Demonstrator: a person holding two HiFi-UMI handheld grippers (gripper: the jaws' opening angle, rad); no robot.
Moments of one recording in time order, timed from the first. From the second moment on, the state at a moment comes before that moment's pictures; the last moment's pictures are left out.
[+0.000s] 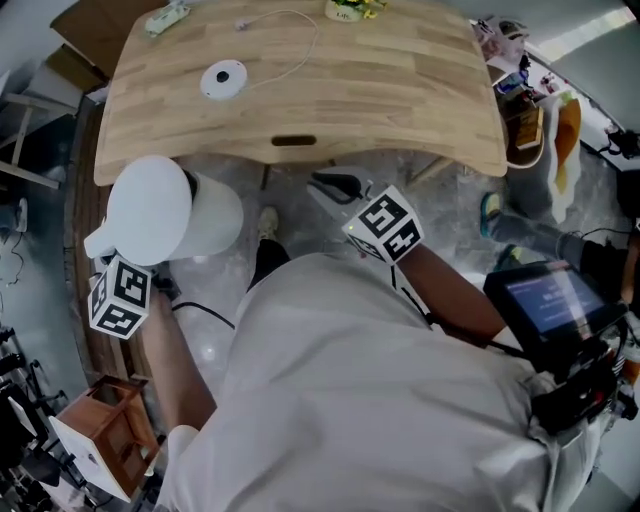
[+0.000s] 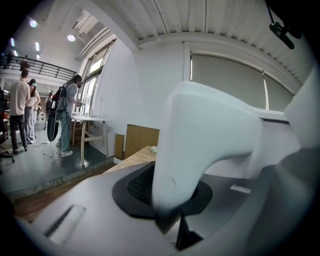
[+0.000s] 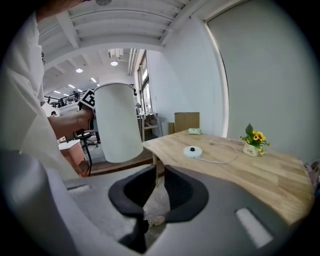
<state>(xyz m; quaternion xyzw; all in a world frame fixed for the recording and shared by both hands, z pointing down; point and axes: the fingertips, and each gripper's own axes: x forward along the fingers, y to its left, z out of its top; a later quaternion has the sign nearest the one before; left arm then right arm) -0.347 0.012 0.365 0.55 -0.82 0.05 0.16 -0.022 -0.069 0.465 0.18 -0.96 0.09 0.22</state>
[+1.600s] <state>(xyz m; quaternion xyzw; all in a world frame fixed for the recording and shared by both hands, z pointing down) -0.339 -0.022 0.382 0.58 -0.80 0.07 0.16 -0.047 -0.089 0.467 0.18 -0.95 0.07 0.24</state>
